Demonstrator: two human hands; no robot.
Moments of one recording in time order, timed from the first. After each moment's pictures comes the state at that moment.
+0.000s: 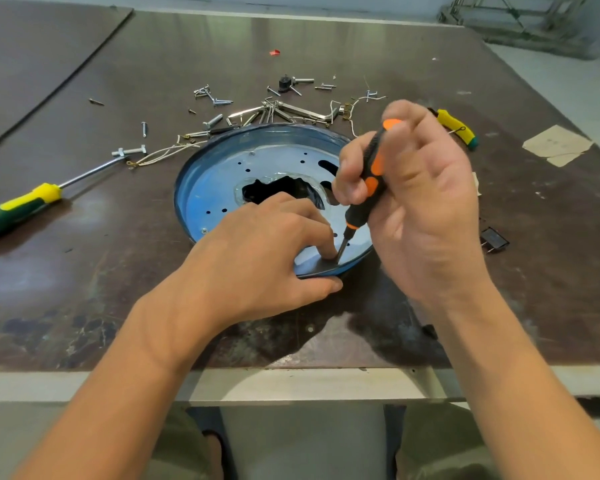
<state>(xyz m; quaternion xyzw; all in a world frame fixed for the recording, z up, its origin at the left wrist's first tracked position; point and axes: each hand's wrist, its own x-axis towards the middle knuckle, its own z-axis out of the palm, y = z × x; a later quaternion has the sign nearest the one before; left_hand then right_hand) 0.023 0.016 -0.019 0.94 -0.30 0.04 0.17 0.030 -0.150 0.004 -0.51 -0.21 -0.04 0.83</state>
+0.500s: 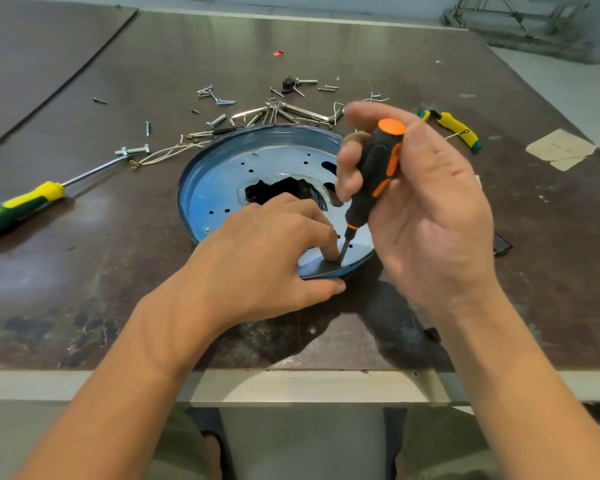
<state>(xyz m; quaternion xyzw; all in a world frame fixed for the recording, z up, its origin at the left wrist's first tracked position) 0.023 0.017 -0.019 0.94 -0.30 0.05 0.17 0.029 -0.155 0.001 -0.49 -0.20 0.00 0.85</state>
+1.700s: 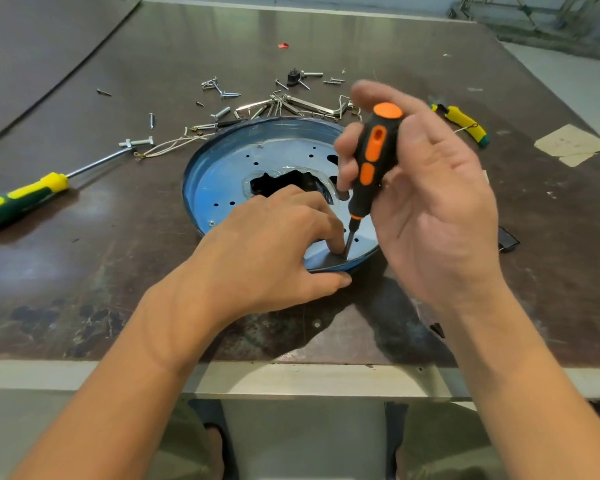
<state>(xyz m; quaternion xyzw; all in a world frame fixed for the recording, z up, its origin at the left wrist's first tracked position) 0.023 0.016 -0.018 0.94 -0.29 0.05 0.17 0.026 -0.148 0.002 -0.52 -0.21 -0.01 0.83</state>
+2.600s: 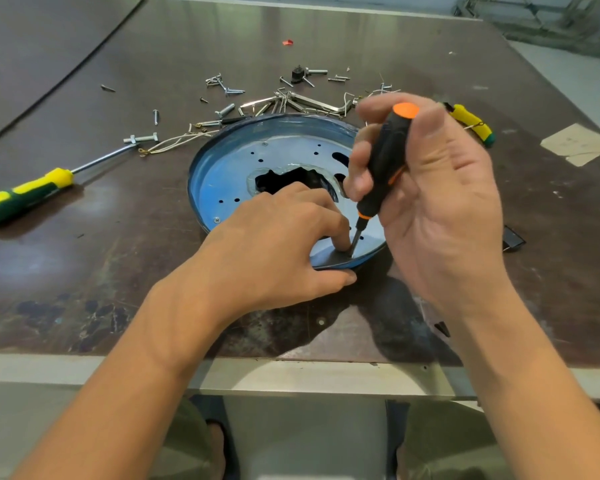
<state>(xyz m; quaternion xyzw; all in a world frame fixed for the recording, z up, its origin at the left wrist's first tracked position) 0.024 0.016 -0.019 0.94 -0.29 0.05 0.17 0.027 -0.145 0.001 -0.56 -0.21 -0.05 0.80</state>
